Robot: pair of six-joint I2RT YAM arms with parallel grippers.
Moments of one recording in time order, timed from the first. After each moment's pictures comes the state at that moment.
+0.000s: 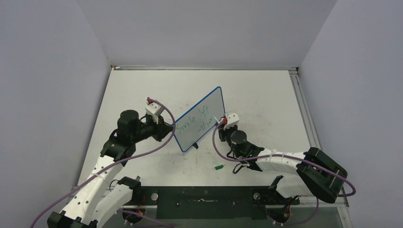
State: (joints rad) left arm -0.35 0.79 0.70 -0.31 0.48 -0.07; right arm 0.88 1.32 0.41 0.70 0.45 0.07
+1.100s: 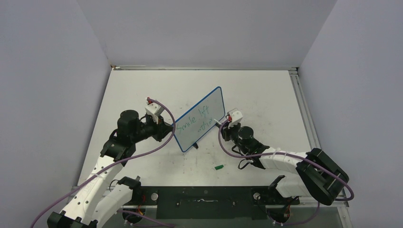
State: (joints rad) left arm -0.35 0.79 0.70 -0.32 0.47 -0.07; right arm 0.73 1.29 0.36 0.71 0.16 0.08
